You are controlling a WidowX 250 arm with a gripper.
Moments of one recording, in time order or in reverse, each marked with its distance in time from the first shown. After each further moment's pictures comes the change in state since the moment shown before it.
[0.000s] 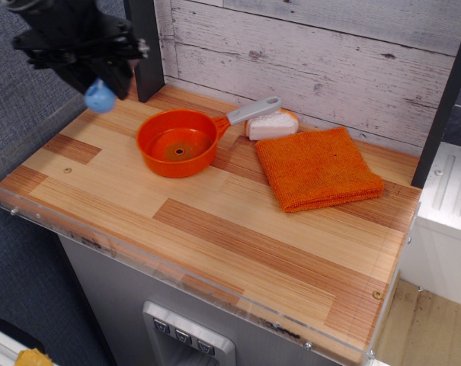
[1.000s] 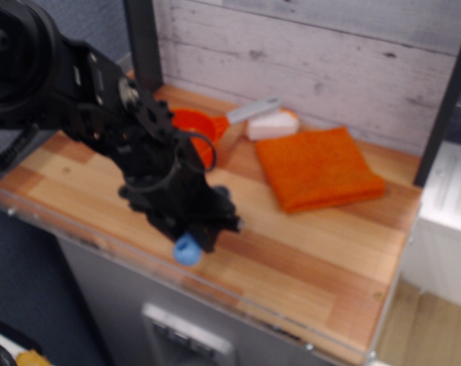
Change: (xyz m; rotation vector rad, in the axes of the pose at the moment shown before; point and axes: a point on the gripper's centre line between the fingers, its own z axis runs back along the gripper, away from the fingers) arm -0.098 -0.064 -0.085 -0.025 0.112 -0.164
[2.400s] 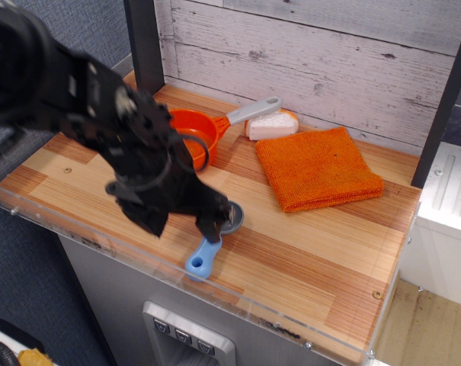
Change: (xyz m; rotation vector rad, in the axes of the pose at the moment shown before) arm 0.008 0.013 0.014 0.066 -0.061 0.086
